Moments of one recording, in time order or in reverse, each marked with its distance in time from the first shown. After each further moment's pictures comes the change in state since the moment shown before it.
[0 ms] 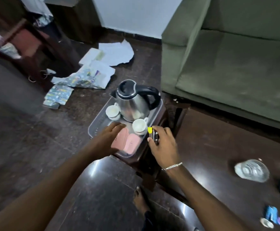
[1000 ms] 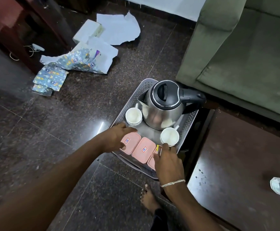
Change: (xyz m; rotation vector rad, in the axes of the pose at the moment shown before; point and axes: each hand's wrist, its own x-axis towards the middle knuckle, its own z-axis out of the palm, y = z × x) left_hand 0.086 -0.162 0.020 -0.099 -0.329 0.029; right_hand 0.050 -0.038 0.146 -0.497 -0.258 0.384
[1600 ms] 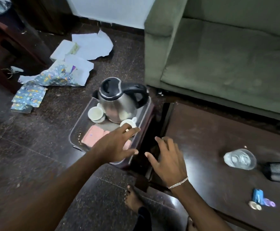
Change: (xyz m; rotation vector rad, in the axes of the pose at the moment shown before) left_hand -0.025 0.189 0.024 0.092 0.292 0.293; right_hand -0.054 0.148 -0.065 0.044 0.258 -0.237
